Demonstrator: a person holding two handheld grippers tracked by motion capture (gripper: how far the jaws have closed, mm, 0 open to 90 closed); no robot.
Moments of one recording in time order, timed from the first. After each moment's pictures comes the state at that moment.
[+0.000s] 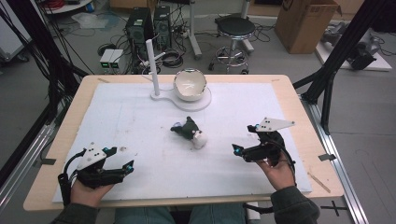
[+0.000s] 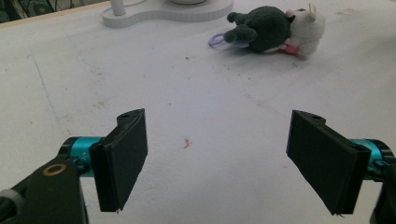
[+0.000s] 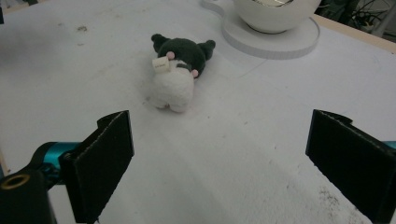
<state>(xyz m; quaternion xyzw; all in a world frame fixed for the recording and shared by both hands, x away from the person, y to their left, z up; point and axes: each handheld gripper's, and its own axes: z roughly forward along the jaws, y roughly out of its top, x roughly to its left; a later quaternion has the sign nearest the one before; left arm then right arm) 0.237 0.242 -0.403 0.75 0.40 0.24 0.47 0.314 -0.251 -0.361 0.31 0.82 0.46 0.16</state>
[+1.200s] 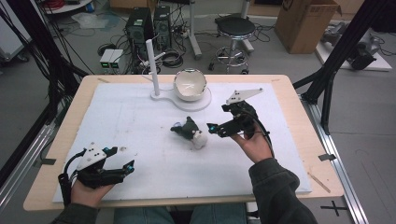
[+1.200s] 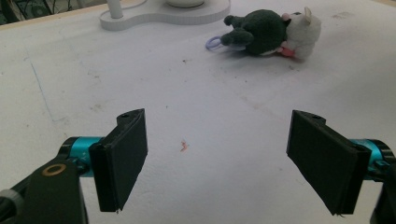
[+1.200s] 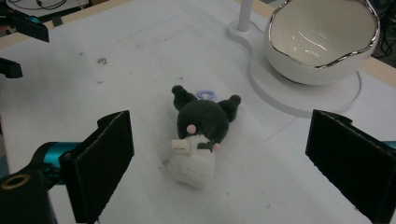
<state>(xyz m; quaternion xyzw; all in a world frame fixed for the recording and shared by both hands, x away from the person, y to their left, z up) 0.236 0.241 -0.402 0.75 0.40 0.23 0.47 0.369 -0.177 -0.315 0.27 0.85 0.44 0.12</state>
